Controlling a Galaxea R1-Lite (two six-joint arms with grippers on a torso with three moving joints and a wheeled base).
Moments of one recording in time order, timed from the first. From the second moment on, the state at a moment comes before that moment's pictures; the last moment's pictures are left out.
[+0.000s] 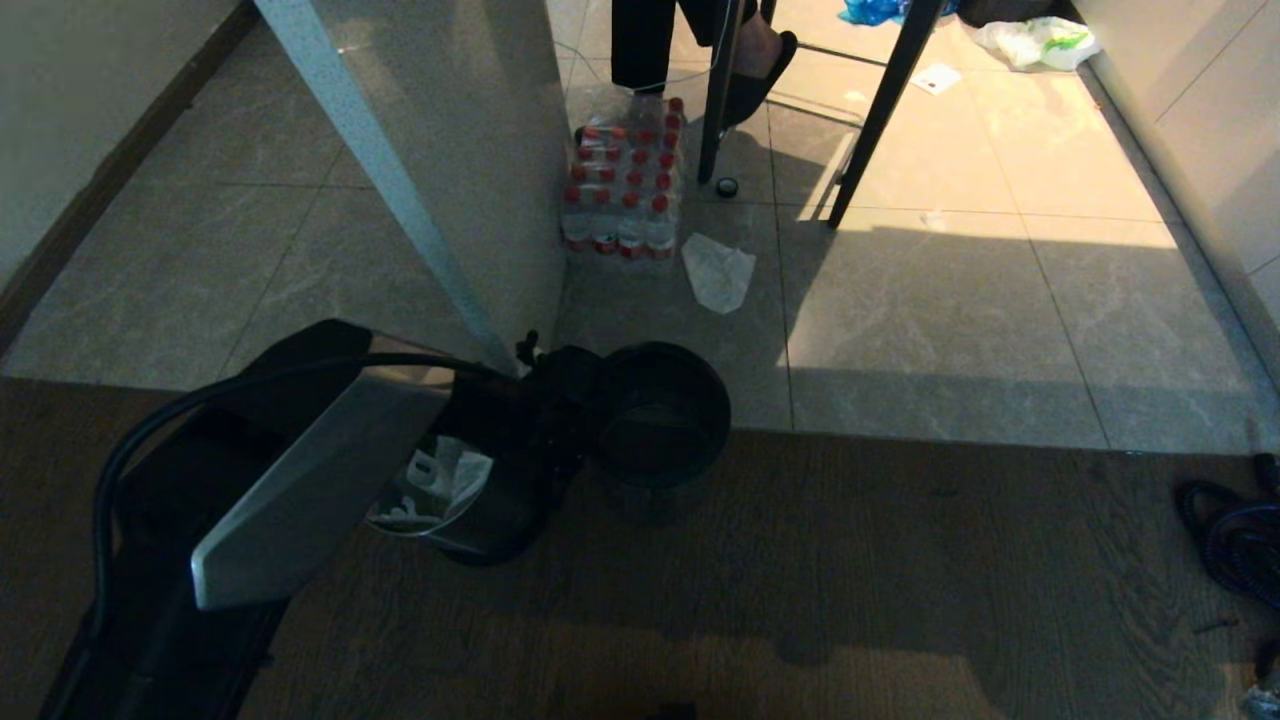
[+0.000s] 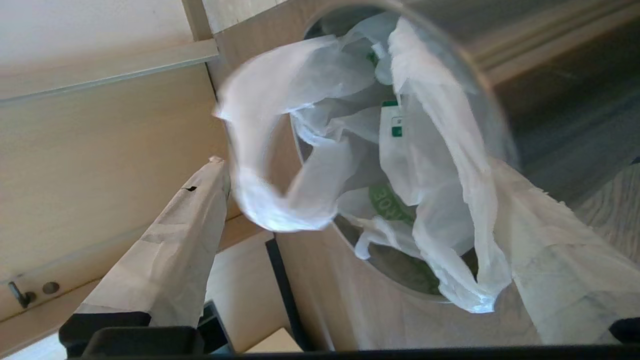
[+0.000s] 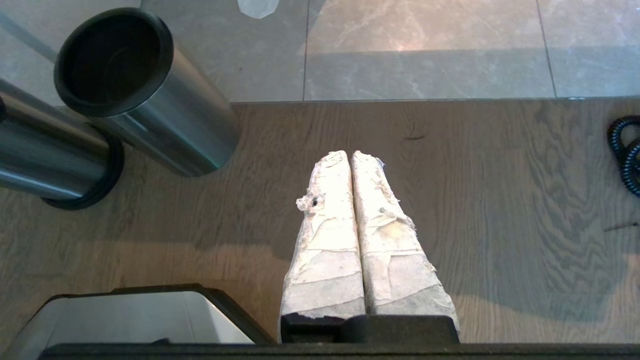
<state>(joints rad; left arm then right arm) -0.48 2.40 -1.68 0.23 1.20 0.05 0.00 0.00 0.00 -0.01 -0.01 0.06</state>
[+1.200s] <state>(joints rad) -0.31 2.32 -1.53 0.23 1.04 -0.16 0.00 0.00 0.00 -0.01 -0.01 0.06</state>
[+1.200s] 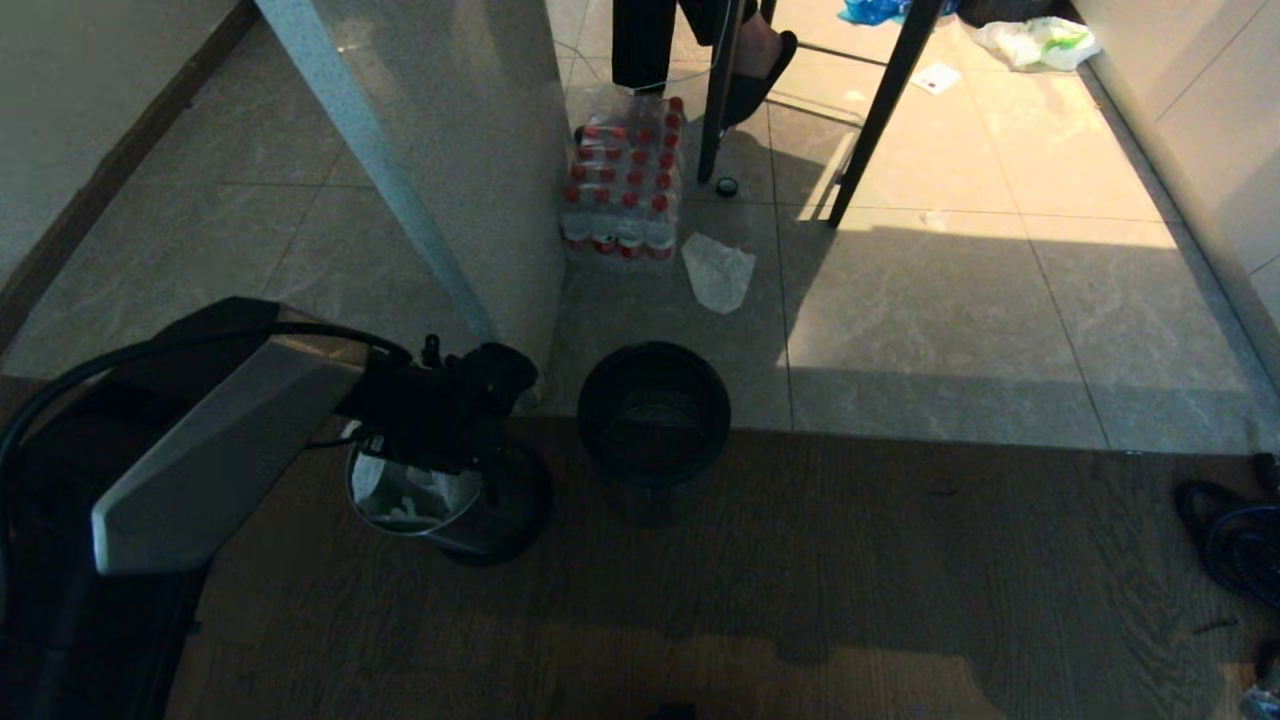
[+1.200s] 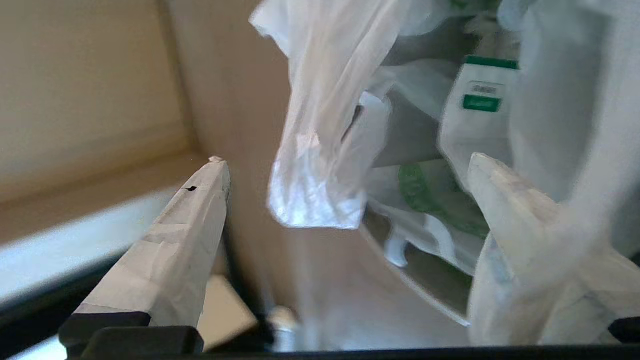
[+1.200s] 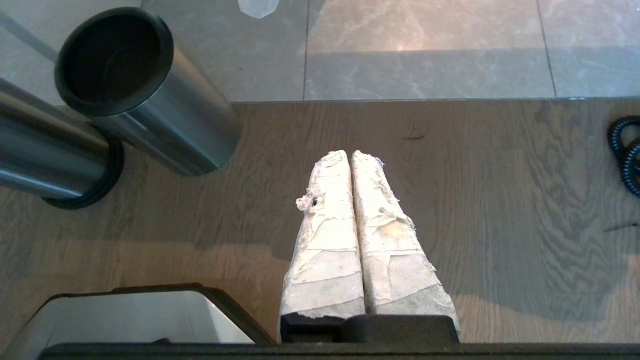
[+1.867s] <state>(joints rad) -0.22 2.32 -1.56 0.24 1.01 -0.21 0.00 0.00 0.00 -0.01 -0.01 0.06</state>
